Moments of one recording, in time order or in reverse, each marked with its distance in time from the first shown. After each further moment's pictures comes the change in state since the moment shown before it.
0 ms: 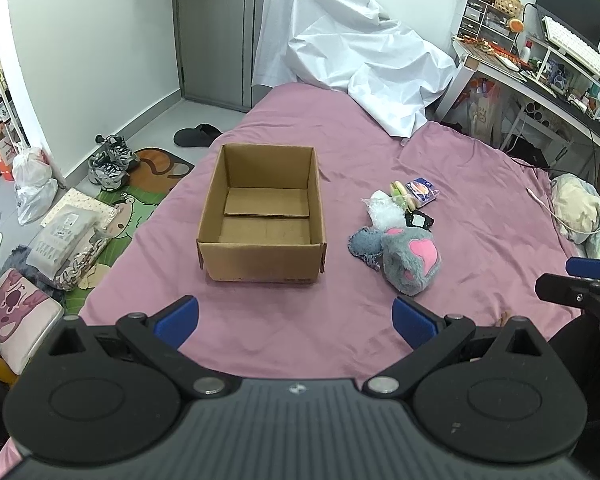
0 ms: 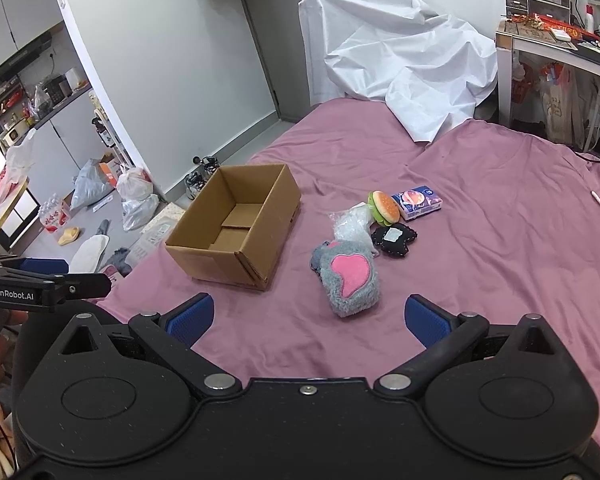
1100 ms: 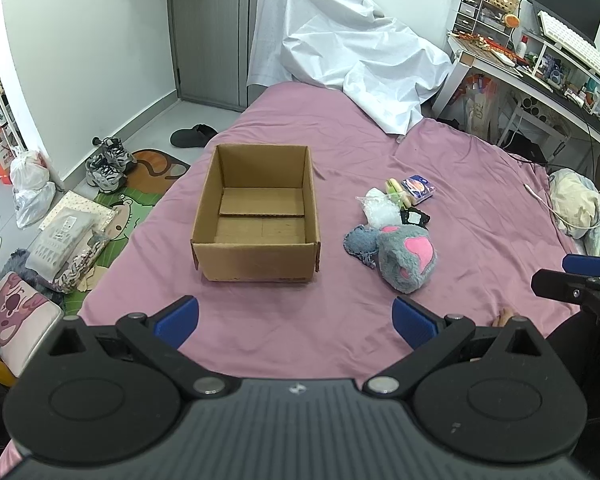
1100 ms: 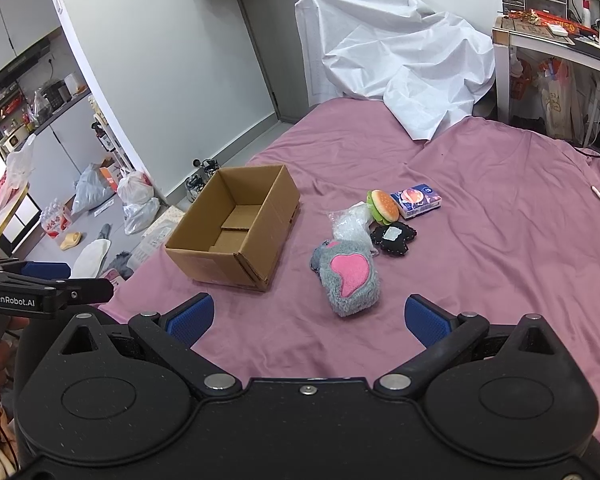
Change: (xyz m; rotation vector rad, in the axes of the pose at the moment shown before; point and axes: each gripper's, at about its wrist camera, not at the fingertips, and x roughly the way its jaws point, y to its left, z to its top) left arm 0.001 -0.003 -0.001 0.005 -0.001 0.002; right arm 0.001 -0.001 0.000 0.014 0.000 0.004
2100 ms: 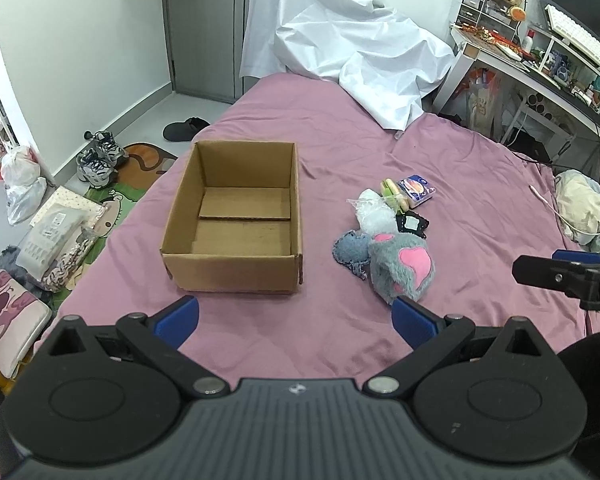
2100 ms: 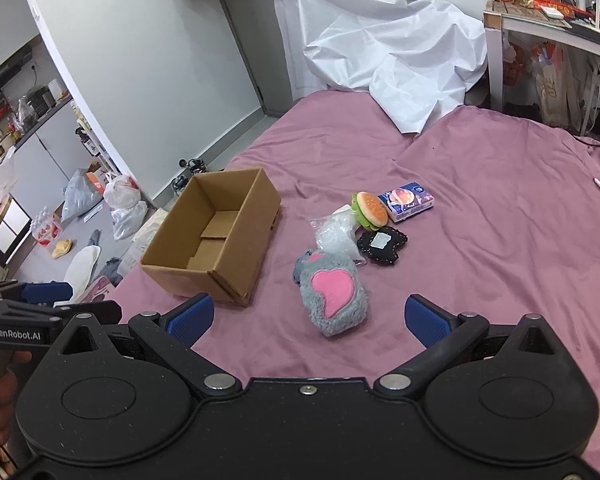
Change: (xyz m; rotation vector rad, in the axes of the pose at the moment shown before) left arm 0.042 -0.026 0.018 -0.004 0.029 -0.002; right arm 0.035 -0.025 0.021 0.055 0.027 -0.010
